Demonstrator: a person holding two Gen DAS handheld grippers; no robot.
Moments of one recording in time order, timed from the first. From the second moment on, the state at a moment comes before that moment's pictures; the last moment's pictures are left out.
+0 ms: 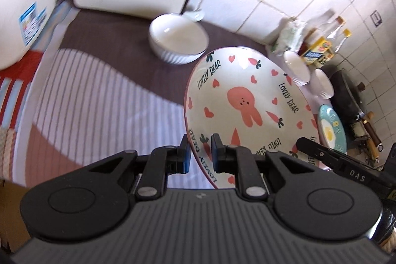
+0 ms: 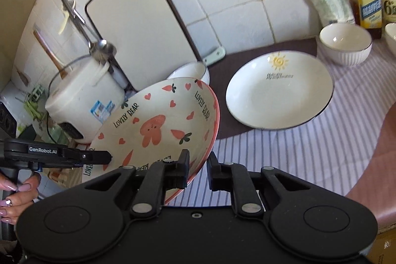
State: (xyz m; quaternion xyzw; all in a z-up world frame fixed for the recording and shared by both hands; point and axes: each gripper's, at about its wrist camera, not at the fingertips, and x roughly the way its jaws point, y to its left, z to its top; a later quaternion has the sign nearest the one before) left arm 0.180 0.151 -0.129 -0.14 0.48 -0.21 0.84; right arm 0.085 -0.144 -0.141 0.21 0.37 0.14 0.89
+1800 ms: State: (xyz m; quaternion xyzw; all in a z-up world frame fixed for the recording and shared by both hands) left arm 0.320 -0.015 -0.212 -0.06 0.56 -0.19 0.81; right arm 0.227 -0.246 -0.205 0.18 0.45 -0.01 0.87
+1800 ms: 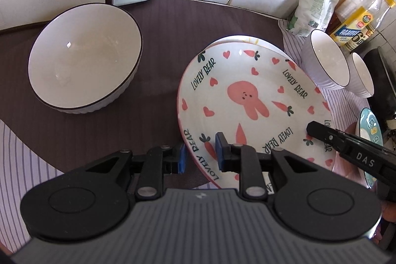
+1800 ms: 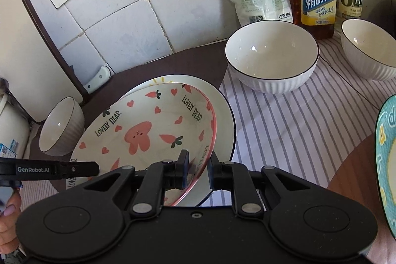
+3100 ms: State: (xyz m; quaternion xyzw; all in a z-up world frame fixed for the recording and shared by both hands) left arm 0.216 -0.041 -0.107 0.06 0.53 -0.22 0.81; right arm 0.113 -0.257 -0.104 0.05 0.40 0.02 0.92
